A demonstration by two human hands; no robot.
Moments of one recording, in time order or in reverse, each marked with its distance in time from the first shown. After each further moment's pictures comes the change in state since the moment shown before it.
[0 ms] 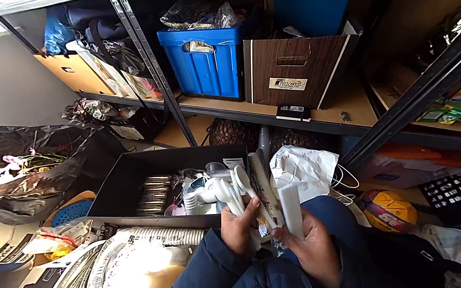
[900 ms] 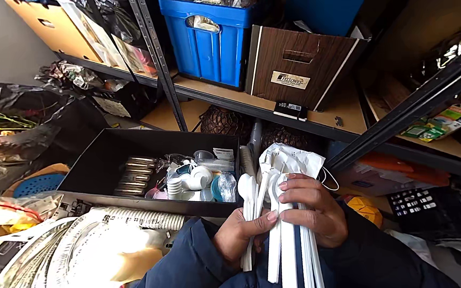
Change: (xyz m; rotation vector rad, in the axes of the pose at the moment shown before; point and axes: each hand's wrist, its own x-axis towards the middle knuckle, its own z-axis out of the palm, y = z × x) left_hand -0.023 0.015 0.011 -0.026 -0.423 -0.473; right_hand 0.076 -0.041 -0.049 -0.551 -0.514 -1.107
